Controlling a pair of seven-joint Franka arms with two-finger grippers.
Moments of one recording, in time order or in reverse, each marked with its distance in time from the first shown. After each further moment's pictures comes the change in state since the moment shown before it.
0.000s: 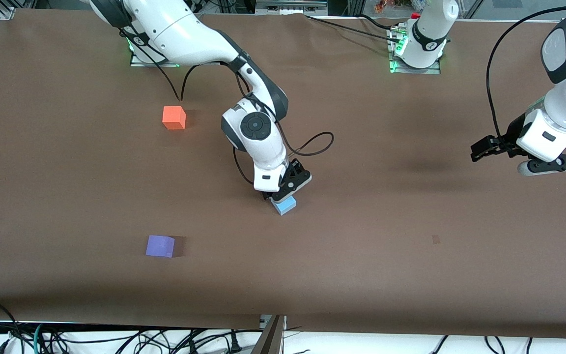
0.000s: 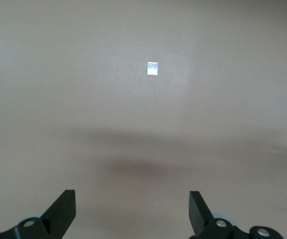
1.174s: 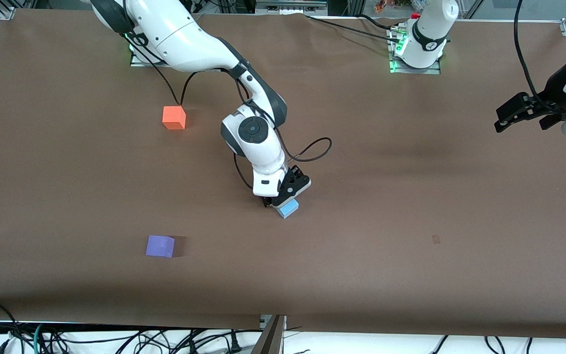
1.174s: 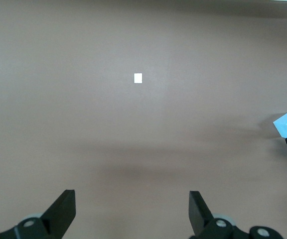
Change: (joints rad) left arm -0.041 0.007 -0.012 0.361 0.000 -0.326 -0.002; right arm -0.003 0.025 -0.009 0.027 -0.011 0.051 -0.010
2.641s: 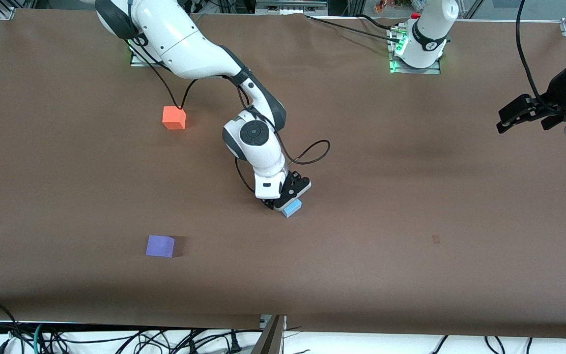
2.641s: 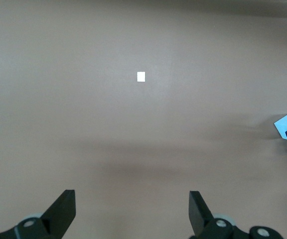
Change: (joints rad) left arm 0.001 0.001 0.009 0.000 0.000 -0.006 0.000; right arm 0.000 0.043 -0.006 0.021 -0.039 0.031 -0.025
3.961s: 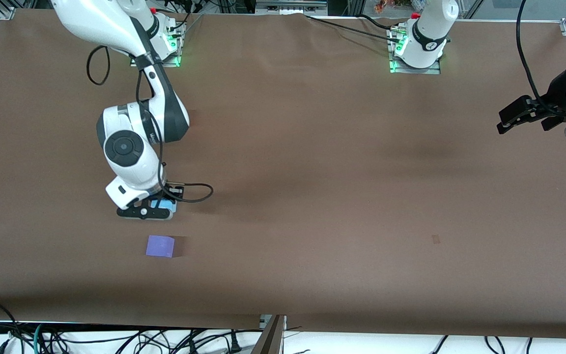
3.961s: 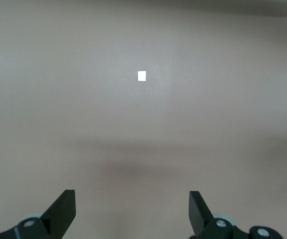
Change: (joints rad) left arm 0.002 0.003 0.001 0.000 0.000 -0.001 0.000; right arm -0.138 -0.475 -0.294 -0.509 0.009 -0.257 0.353
